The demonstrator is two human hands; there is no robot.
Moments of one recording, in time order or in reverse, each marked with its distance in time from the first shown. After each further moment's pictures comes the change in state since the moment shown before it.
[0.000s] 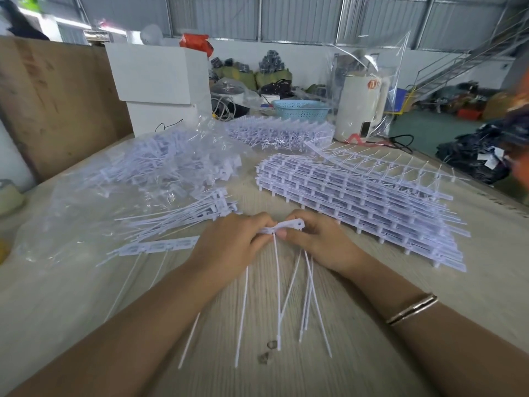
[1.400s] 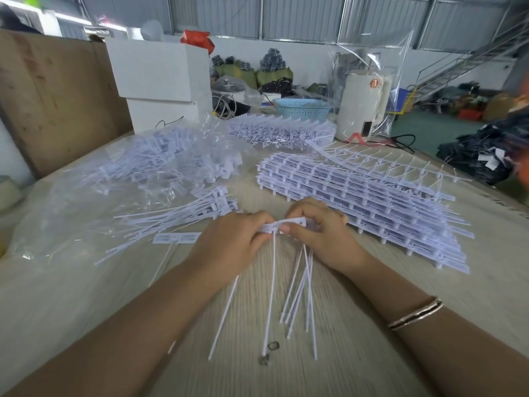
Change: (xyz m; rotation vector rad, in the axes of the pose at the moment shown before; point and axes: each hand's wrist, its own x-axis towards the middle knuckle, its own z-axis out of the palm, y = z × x) left_hand 0.001 0.001 -0.001 -0.031 -0.030 -0.007; right_hand 0.001 0.000 -0.001 -0.217 0.161 -0.098
